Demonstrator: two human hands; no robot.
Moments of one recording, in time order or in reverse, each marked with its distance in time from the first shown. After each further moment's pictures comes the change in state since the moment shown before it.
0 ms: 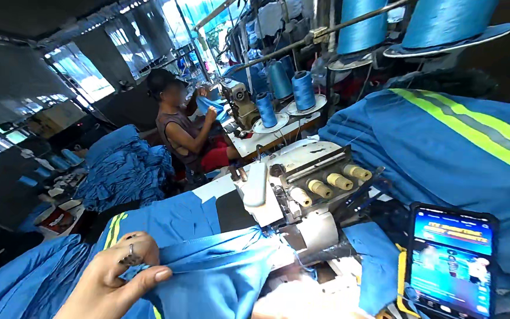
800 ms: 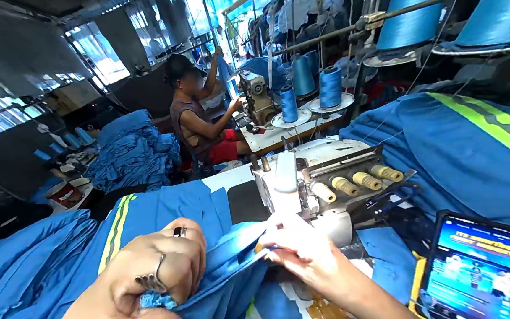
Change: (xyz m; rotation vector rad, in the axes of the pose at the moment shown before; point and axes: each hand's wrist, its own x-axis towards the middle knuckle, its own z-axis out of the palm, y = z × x) left_hand 0.022 0.039 0.010 -0.435 -0.193 0.373; right_hand 0.025 0.012 -0.031 -0.074 0.566 -0.045
